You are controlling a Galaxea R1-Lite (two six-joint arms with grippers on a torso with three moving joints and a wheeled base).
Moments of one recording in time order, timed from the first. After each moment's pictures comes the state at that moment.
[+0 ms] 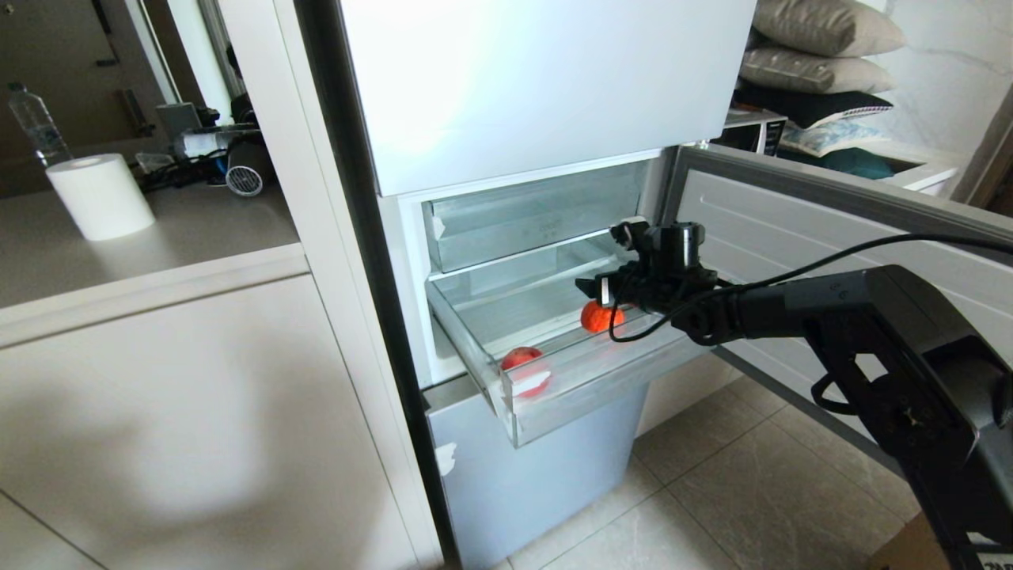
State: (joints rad) left arm 0.00 0.00 -0.03 0.09 0.00 0.02; right arm 0.31 2.49 -1.92 -0.36 0.04 -0.02
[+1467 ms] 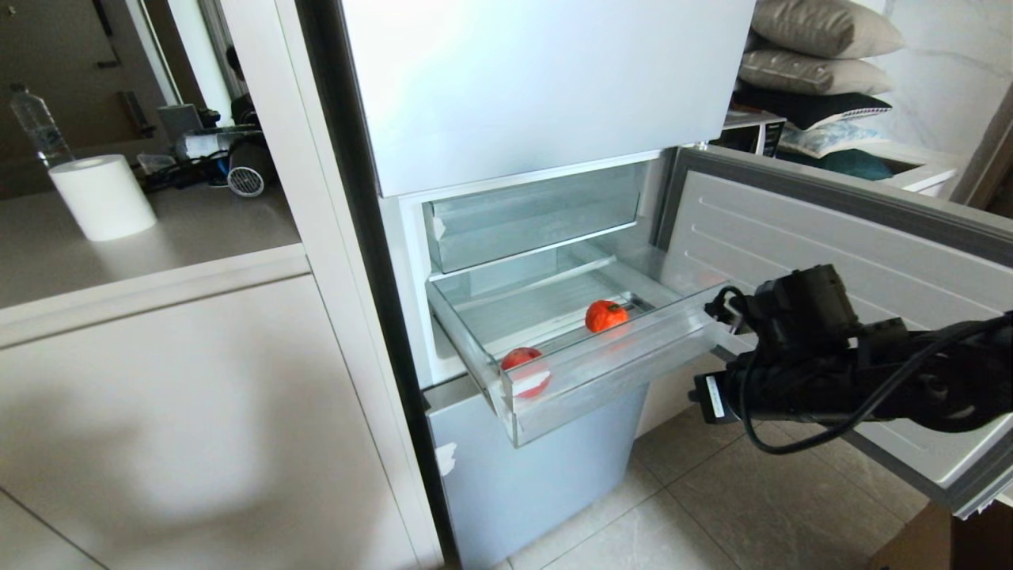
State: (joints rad) left arm 0.00 0.00 -0.03 0.09 0.00 0.02; right arm 0.32 1.81 -0.97 -0.10 0.02 0.11
